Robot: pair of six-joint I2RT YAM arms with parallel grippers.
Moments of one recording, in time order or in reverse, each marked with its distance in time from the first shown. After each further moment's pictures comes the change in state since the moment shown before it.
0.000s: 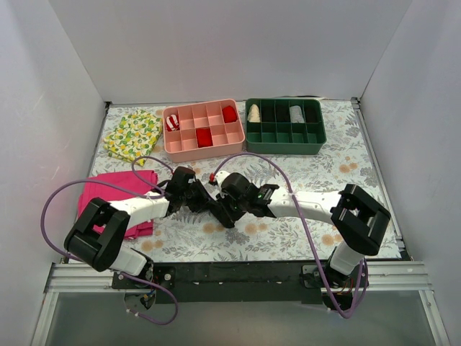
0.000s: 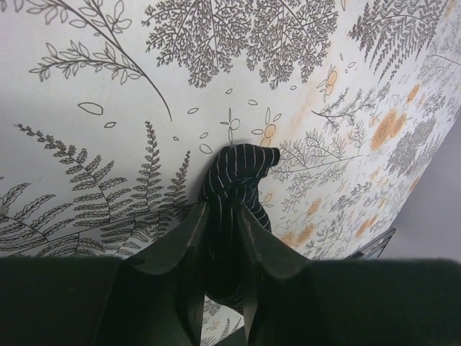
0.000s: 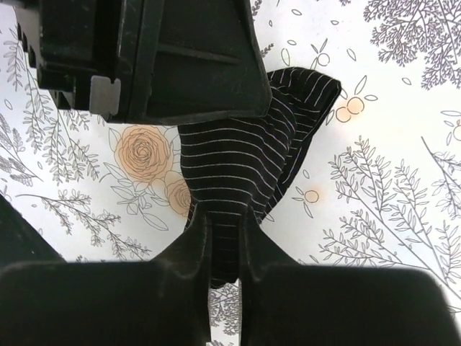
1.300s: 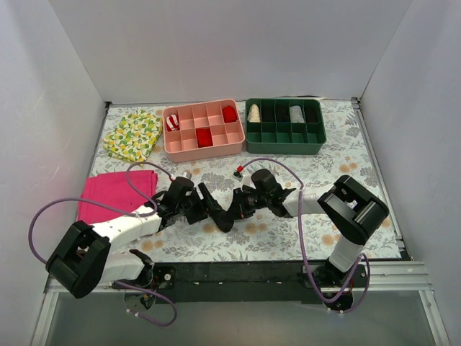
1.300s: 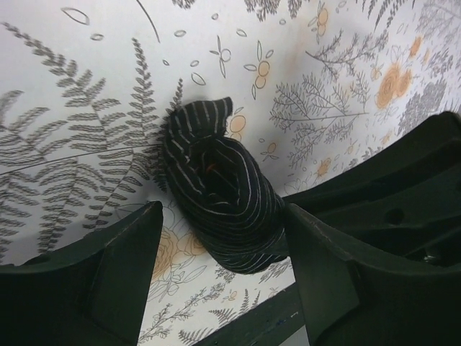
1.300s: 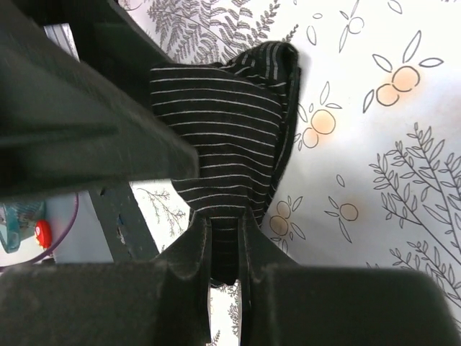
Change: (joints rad) left arm -0.082 -0.233 -0.107 -0.052 -0.092 0.014; right arm -0.248 0.066 -0.319 0.613 -0.571 0.340
